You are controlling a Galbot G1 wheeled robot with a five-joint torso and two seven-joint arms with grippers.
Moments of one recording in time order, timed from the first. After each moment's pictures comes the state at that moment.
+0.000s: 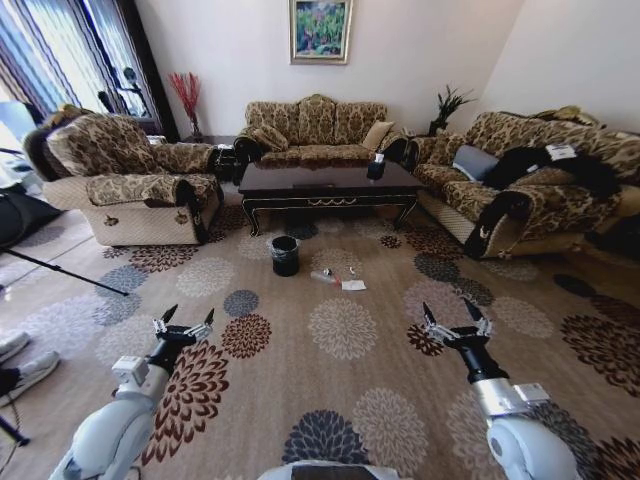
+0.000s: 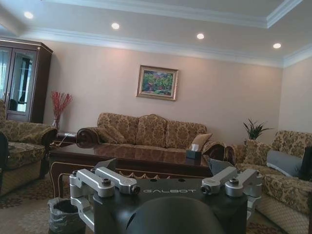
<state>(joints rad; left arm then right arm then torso) 1.72 -1.02 -0.79 -2.23 -0.48 0.16 -0.09 -1.71 1.22 0.86 2.07 0.39 0.23 -0.13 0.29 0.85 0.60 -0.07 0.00</state>
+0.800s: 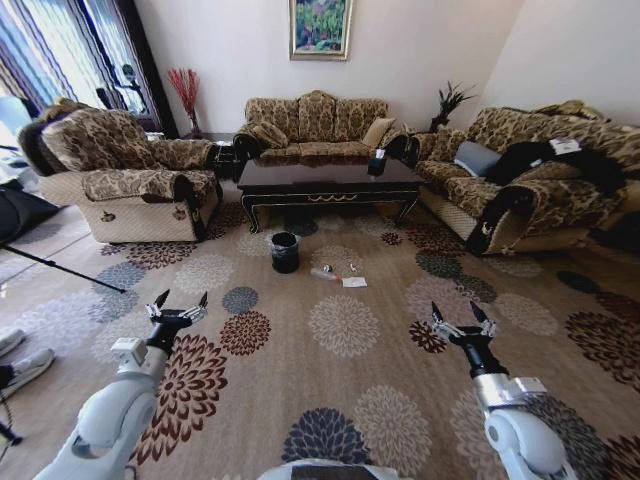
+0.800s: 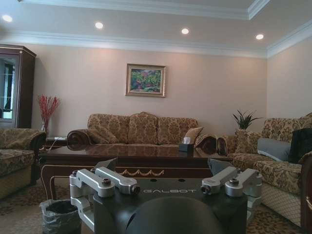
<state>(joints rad) 1.60 -1.05 -0.78 -2.21 -0.48 0.20 -0.12 -1.67 1.24 0.88 2.03 0.45 0.21 -0.15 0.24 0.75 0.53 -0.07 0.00</state>
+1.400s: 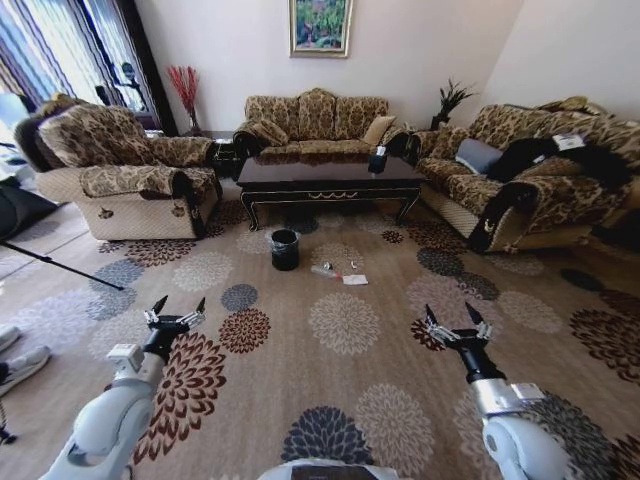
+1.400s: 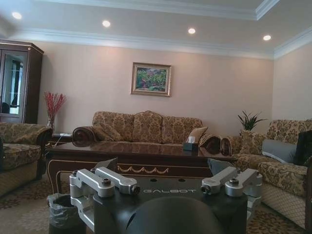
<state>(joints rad) 1.60 -1.06 -0.78 -2.18 -0.50 0.19 -0.10 -1.72 1.27 0.87 2.11 0.40 0.19 -0.14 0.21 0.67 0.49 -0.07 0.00</state>
